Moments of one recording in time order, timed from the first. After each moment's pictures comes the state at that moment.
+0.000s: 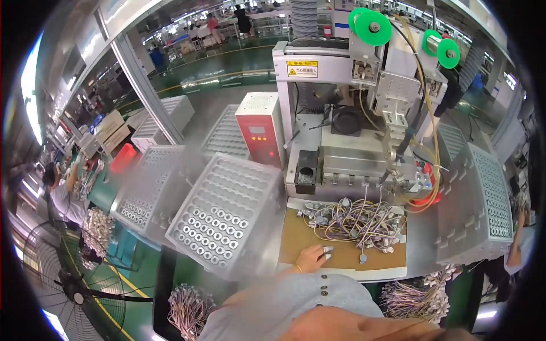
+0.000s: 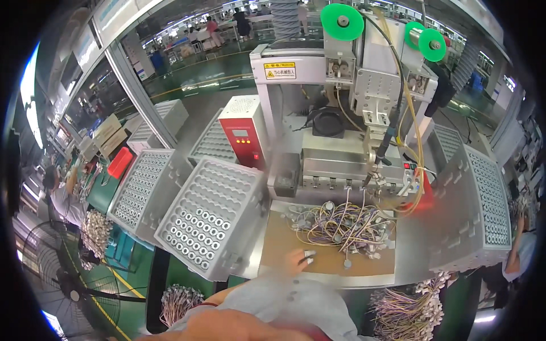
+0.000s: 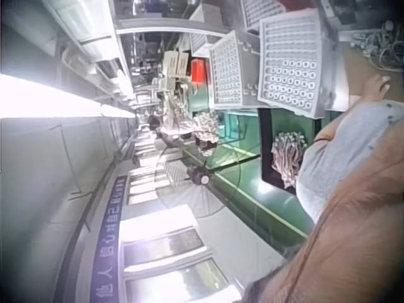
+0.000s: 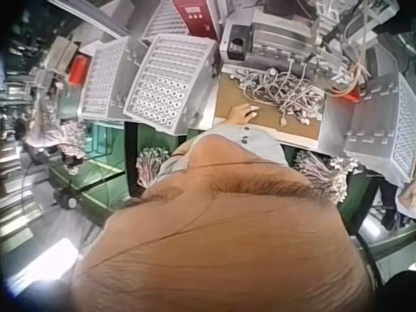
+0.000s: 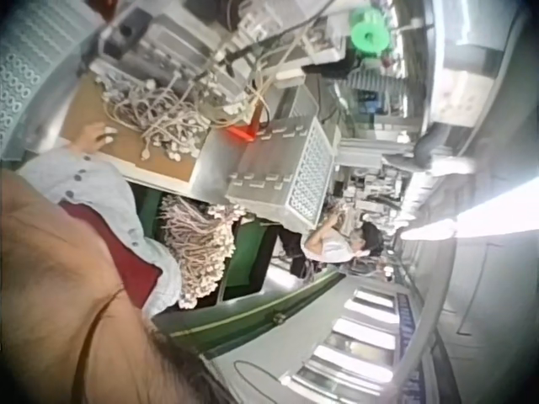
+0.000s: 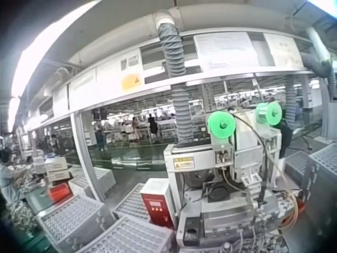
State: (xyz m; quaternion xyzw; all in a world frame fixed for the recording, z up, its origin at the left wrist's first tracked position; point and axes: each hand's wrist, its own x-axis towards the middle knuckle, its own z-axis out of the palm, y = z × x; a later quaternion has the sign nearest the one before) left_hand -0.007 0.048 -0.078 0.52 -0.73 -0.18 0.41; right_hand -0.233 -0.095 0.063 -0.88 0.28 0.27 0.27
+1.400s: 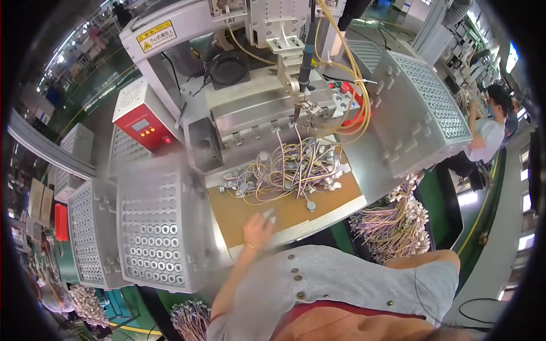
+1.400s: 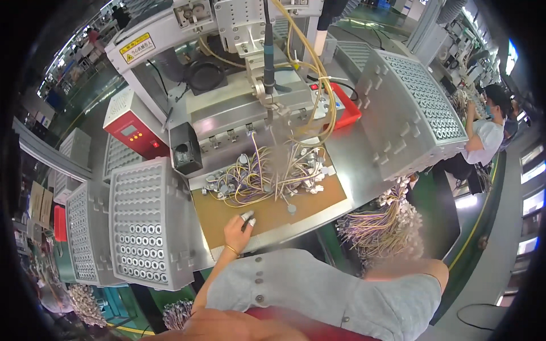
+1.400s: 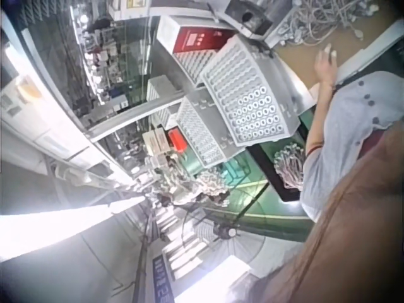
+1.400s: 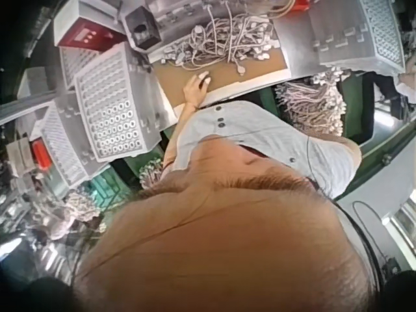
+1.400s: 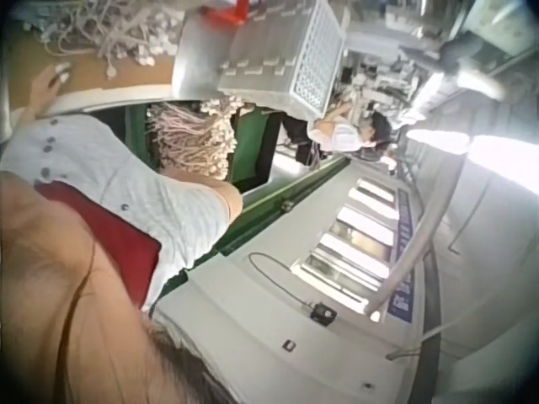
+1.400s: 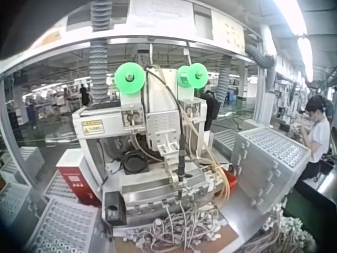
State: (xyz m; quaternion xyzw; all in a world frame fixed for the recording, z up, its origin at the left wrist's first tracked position) left_hand -0.012 0.039 -0.077 0.55 -0.72 -0.21 0.38; right_hand -0.373 0.090 -0.004 -0.78 0.34 0.45 0.28
